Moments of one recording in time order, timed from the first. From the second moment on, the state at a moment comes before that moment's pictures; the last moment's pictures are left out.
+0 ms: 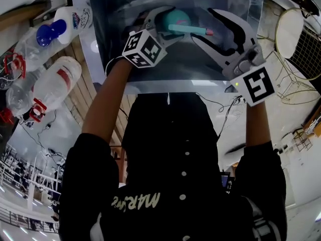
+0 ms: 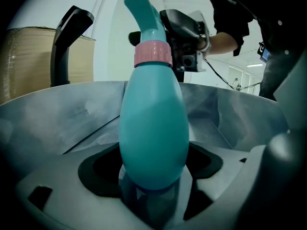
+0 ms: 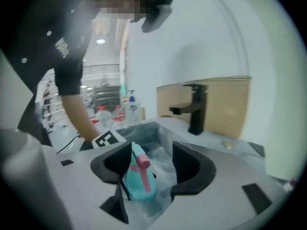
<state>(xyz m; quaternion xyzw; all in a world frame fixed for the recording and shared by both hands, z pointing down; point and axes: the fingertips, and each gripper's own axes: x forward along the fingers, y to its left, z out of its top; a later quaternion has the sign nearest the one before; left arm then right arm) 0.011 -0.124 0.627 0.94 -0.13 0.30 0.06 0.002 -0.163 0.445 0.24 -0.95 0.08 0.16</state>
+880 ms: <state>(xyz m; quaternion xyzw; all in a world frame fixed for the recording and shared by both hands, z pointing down) 0.014 -0.127 0.627 0.94 -0.16 0.31 0.07 -0.023 -0.138 0.477 0.39 -0.88 0.22 0.18</state>
